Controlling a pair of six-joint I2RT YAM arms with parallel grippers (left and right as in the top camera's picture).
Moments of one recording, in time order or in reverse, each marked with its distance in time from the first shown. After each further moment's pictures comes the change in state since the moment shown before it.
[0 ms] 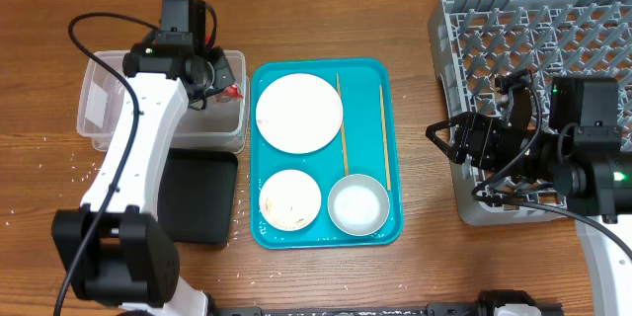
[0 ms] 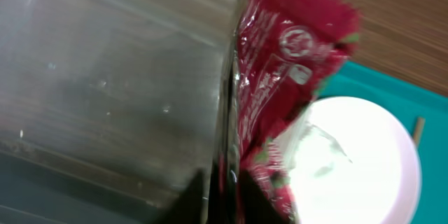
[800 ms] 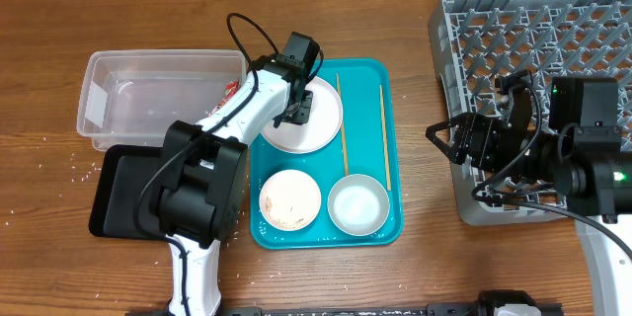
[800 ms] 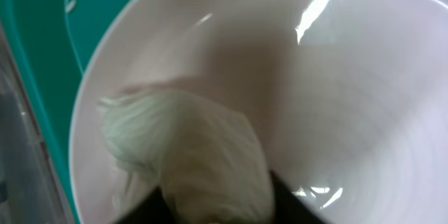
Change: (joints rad) left arm -0.328 0.376 0.021 0.125 -0.111 0.239; right arm 0.000 0.000 0.000 -0.006 0.002 0.000
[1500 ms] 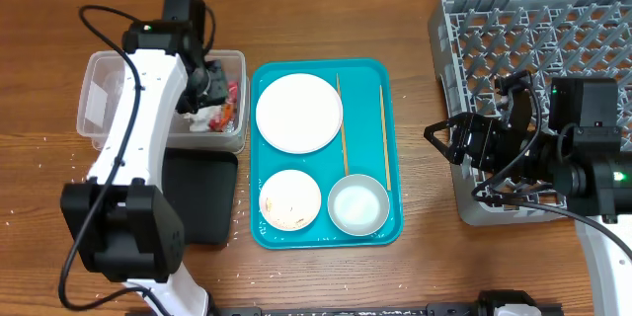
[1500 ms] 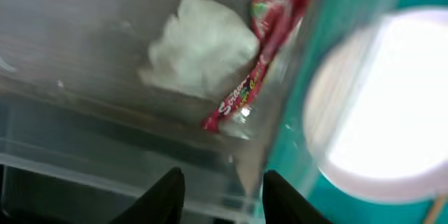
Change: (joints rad) left arm 0.314 -0.281 0.147 -0.463 0.121 -0.106; right arm 0.000 0.000 0.000 -0.008 0.001 -0.001
